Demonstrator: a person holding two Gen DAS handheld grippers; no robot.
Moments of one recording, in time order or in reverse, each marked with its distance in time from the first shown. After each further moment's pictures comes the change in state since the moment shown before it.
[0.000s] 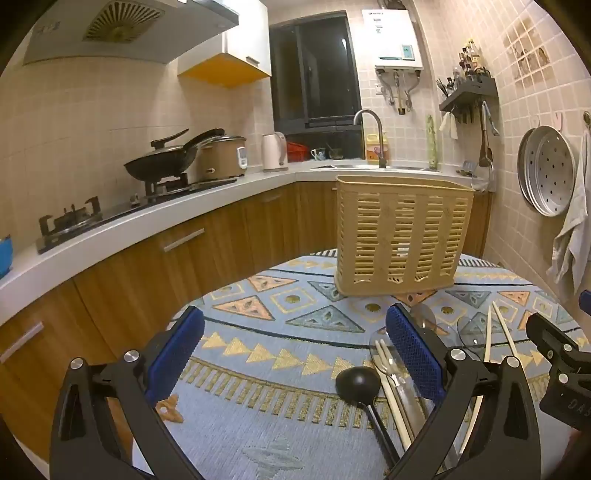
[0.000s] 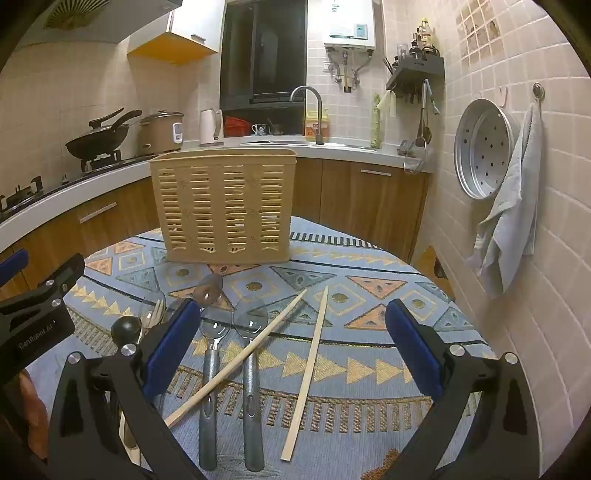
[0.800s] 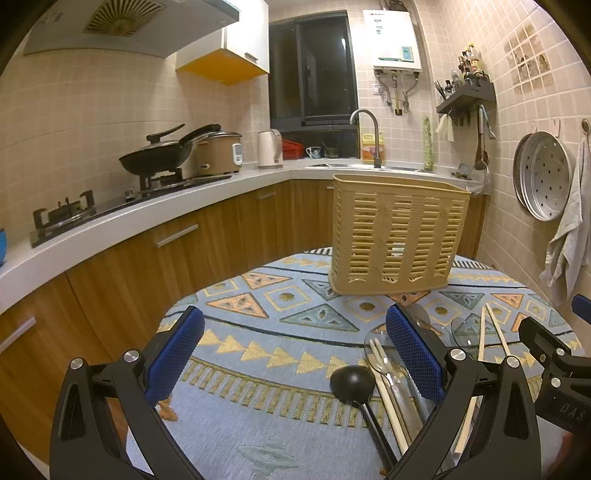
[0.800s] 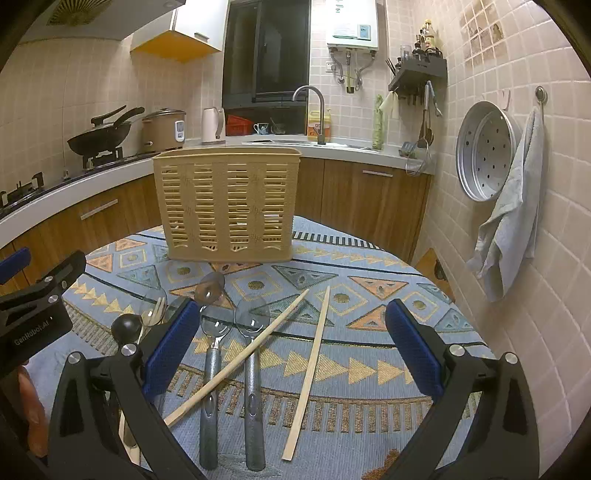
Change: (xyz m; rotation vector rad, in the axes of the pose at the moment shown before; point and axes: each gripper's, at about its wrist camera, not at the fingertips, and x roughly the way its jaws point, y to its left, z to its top) left arm -0.001 0.001 0.000 -0.010 0.009 -0.025; right arm -0.001 0.001 0.000 -0.006 -0.002 0.002
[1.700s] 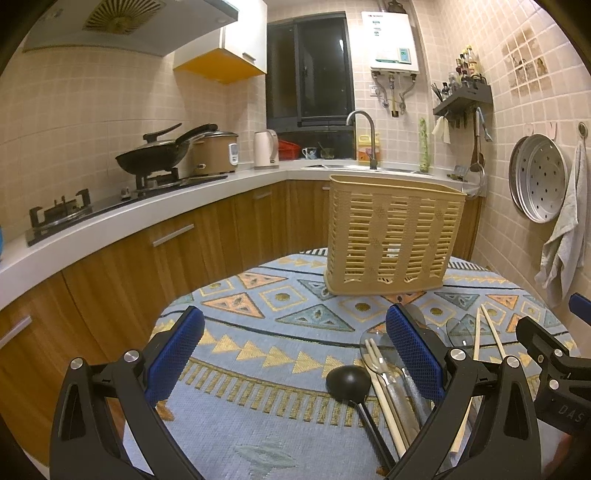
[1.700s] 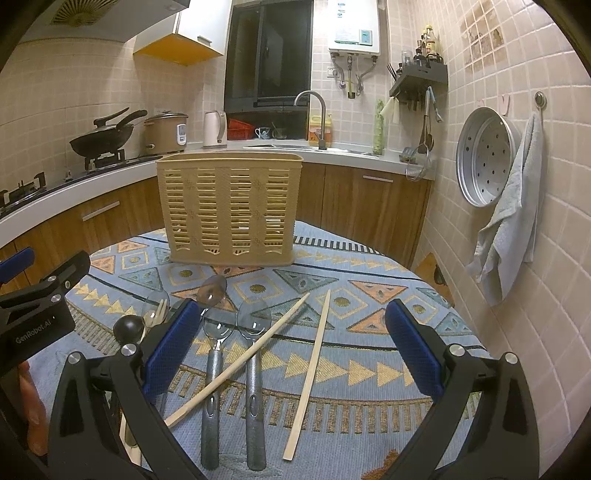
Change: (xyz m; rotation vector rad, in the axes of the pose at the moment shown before) left arm -0.005 -0.001 -0.001 -0.003 -0.005 -0.021; right arm -0.004 0.003 0.000 -0.011 -0.018 -0.004
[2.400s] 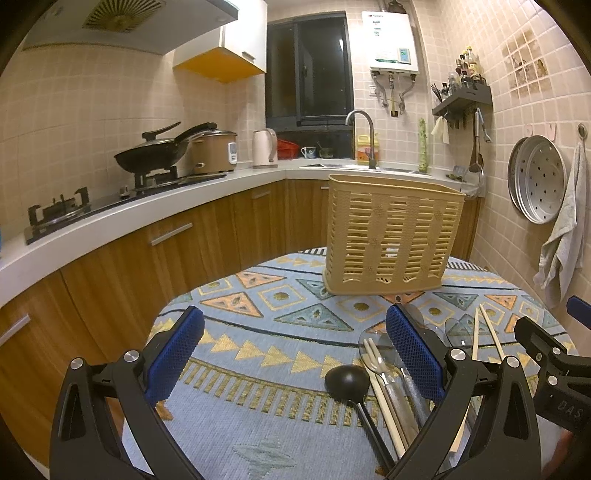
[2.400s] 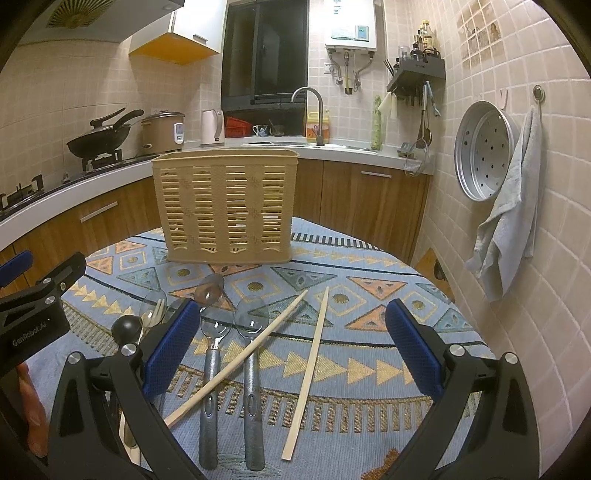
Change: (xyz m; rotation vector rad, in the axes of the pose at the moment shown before) left arm 0.002 0.003 0.000 -0.009 0.005 -0.008; right arm 0.003 -0.004 0.000 0.016 0.013 0.001
